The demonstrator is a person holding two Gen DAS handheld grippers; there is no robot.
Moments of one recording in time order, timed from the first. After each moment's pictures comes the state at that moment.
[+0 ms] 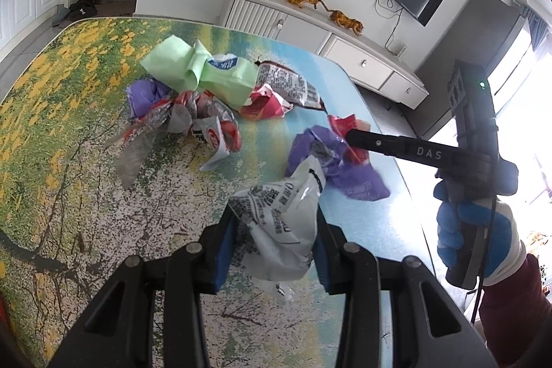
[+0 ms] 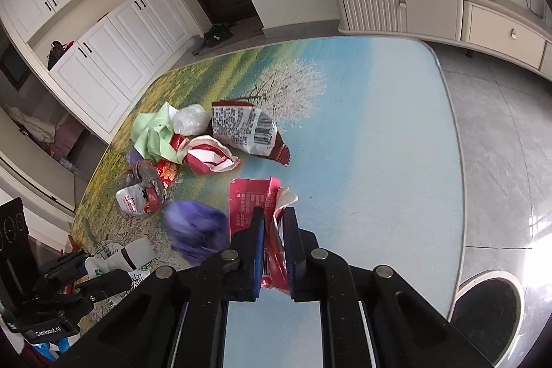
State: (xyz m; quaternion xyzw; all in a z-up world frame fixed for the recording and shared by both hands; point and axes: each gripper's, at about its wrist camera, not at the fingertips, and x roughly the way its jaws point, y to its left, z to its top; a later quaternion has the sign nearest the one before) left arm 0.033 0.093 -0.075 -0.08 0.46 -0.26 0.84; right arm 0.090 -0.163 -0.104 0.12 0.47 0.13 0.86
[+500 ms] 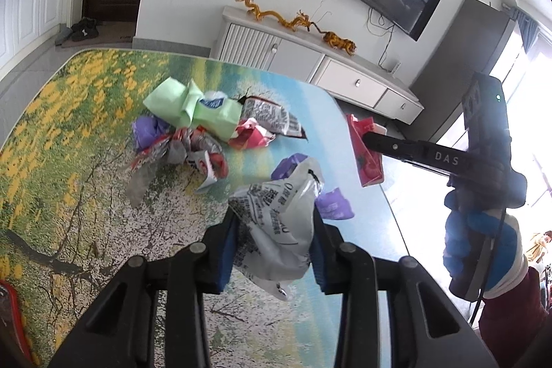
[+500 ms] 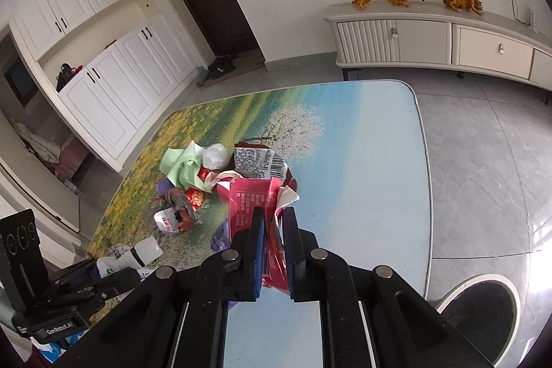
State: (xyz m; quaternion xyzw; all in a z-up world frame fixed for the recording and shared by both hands) left arm 0.014 0.089 -0.040 -0.08 0.42 -0.26 0.87; right arm 0.061 -0.168 -0.058 0.14 0.41 0.12 0.89
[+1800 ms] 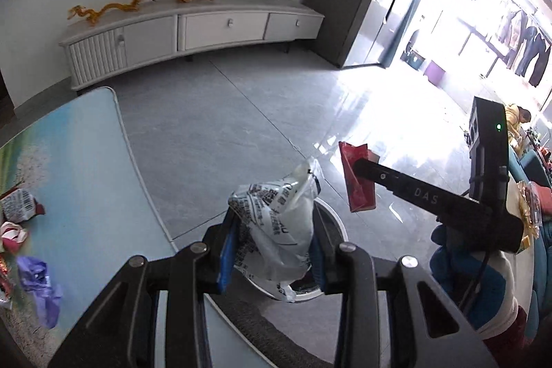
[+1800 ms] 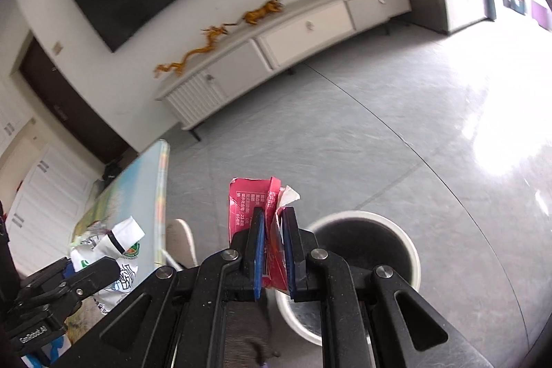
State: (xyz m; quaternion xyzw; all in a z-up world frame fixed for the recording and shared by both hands) left arm -0.020 -0.230 -0.031 0.11 0.44 -0.45 0.77; right arm -0.120 -0.405 -0.078 0.31 0.34 -0.18 0.87
